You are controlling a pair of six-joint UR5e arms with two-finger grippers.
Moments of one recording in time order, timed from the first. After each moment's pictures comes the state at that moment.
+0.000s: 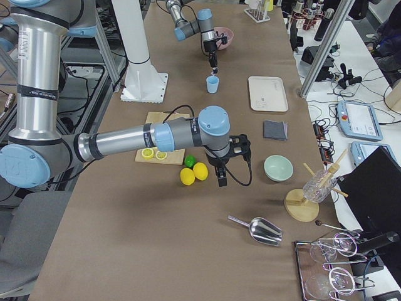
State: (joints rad) left arm -0.48 -2.16 -1.71 -2.14 -1.74 -1.28; right arm 1.54 -1.70 1.92 -1.57 2.39 0.01
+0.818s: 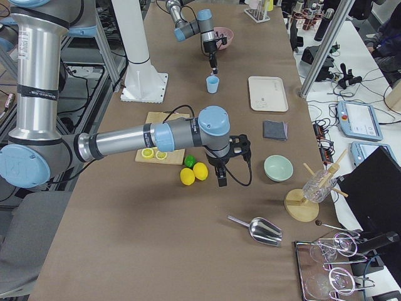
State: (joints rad) left arm -0.48 -2.17 -1.70 -2.15 -1.74 -1.32; right arm 1.54 -1.70 1.92 -1.57 2.39 0.01
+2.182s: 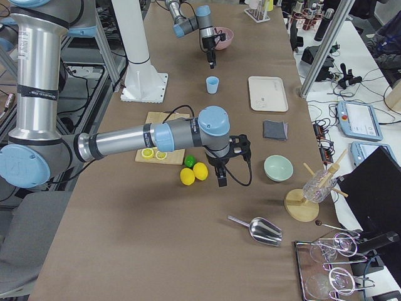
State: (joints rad) left arm -0.50 -2.05 -1.82 -2.11 -1.78 -1.24; right arm 1.54 -1.70 1.92 -1.57 2.39 0.01
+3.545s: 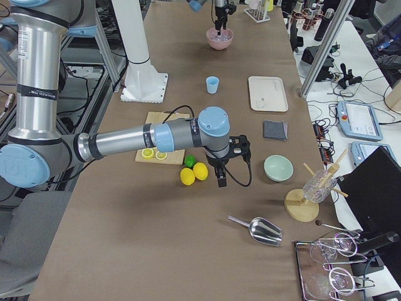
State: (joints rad) left arm -0.92 -1.60 -1.89 -1.98 -2.13 -0.53; right arm 1.54 -1.70 1.92 -1.57 2.39 0.00
